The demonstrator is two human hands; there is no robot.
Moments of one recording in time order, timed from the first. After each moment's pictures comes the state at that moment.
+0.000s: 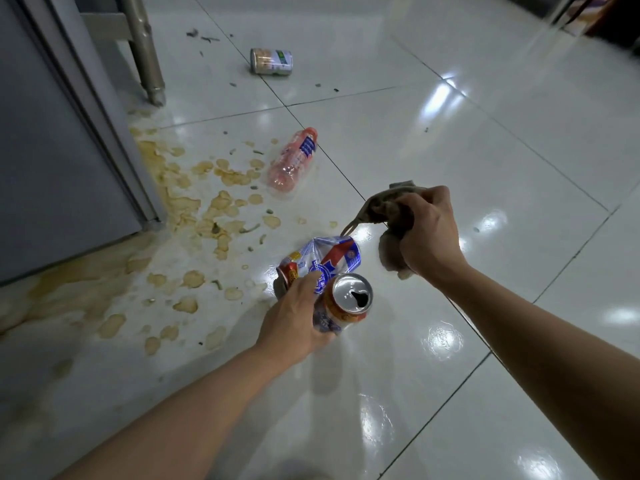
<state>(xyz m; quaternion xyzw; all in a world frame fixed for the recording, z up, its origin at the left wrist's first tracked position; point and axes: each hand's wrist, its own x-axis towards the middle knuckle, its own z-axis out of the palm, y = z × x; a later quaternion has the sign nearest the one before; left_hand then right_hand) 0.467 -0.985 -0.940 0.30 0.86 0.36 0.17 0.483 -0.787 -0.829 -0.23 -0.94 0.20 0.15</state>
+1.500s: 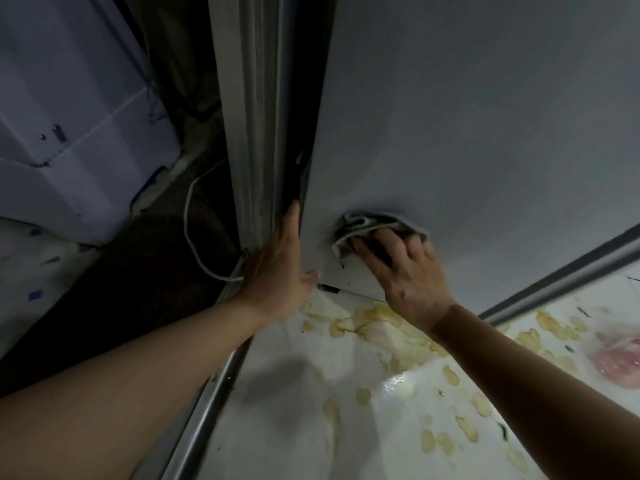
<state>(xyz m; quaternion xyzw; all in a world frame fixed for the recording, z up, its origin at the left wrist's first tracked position) 0.350 -1.409 -0.900 -0.09 0.91 0.40 -0.09 0.268 -1.209 -0.895 0.50 -0.79 -0.04 0.35</state>
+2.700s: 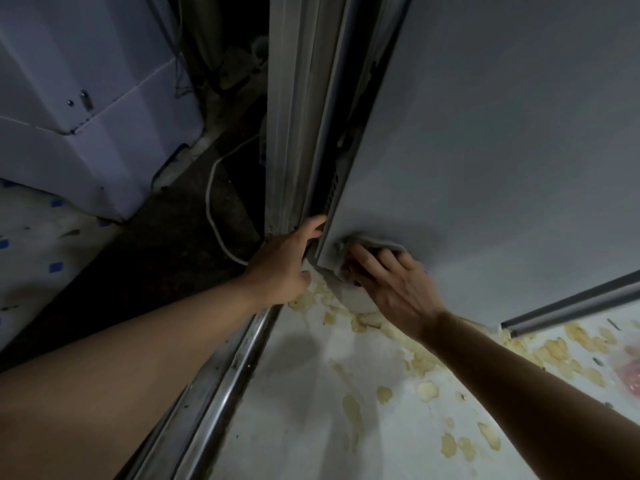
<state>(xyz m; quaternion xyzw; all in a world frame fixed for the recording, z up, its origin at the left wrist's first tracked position) 0.357 -1.448 -0.926 -0.07 0.90 0.42 0.01 0.279 -1.245 -0.933 0.55 -0.79 -0.16 0.23</state>
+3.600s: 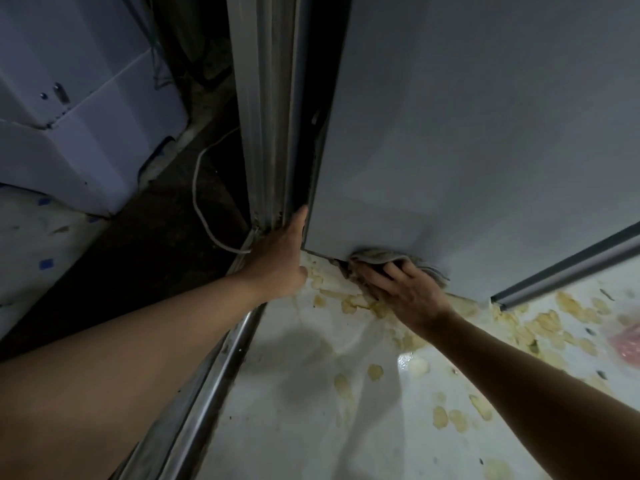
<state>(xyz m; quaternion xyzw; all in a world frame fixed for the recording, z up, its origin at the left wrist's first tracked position) 0.356 -1.425 -0.932 -0.09 0.91 0.39 0.05 0.283 -1.193 -0.965 0.52 -0.77 -0.37 0.10</state>
